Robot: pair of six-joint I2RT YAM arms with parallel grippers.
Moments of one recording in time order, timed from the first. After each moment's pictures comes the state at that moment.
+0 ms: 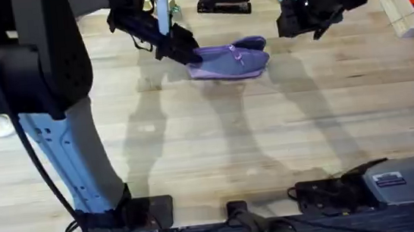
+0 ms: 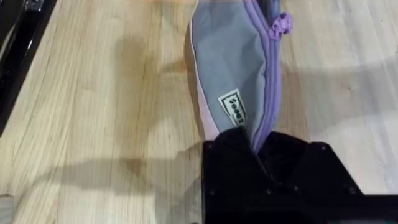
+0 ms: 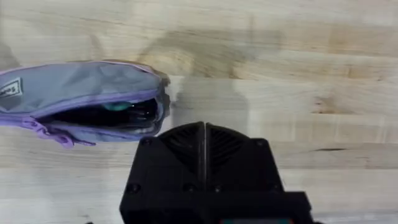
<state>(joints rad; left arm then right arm) -0.11 2.14 1.60 -1.05 0.96 1.41 0.28 1.58 1.34 -0.90 0.23 0.18</state>
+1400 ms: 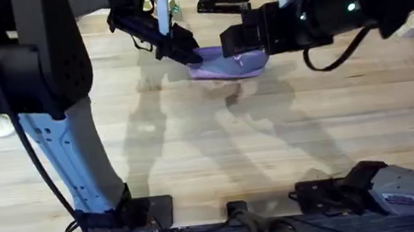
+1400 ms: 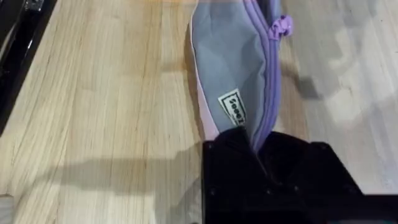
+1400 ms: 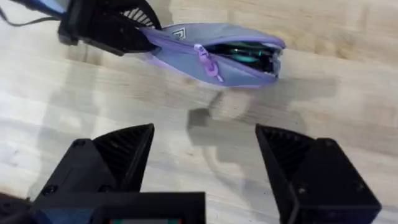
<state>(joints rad) -0.11 2.14 1.60 -1.05 0.96 1.41 0.62 1.32 1.33 -1.01 0.14 0.45</state>
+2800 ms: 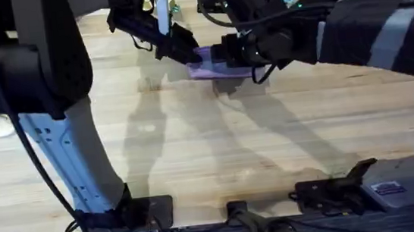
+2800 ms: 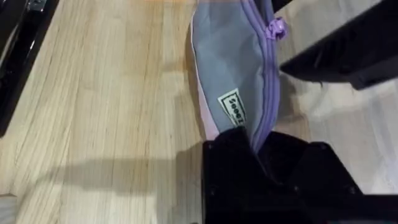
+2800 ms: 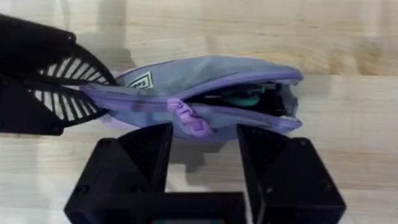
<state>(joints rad) -0.11 2.14 1.60 -1.05 0.95 1.41 0.63 1.59 1.11 -0.53 0.31 0.57</state>
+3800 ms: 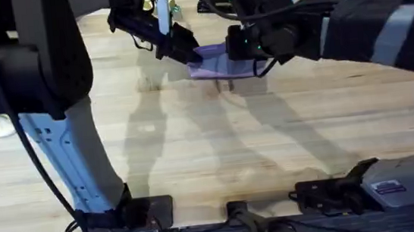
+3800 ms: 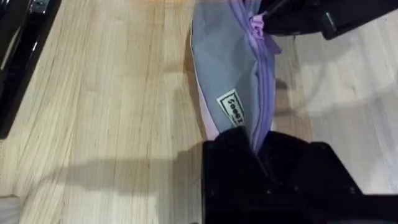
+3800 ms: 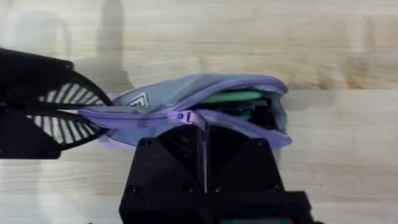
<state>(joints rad) -0.11 2.14 1.60 -1.04 0.96 1.41 0.59 1.59 1.10 -0.47 0.33 0.56</state>
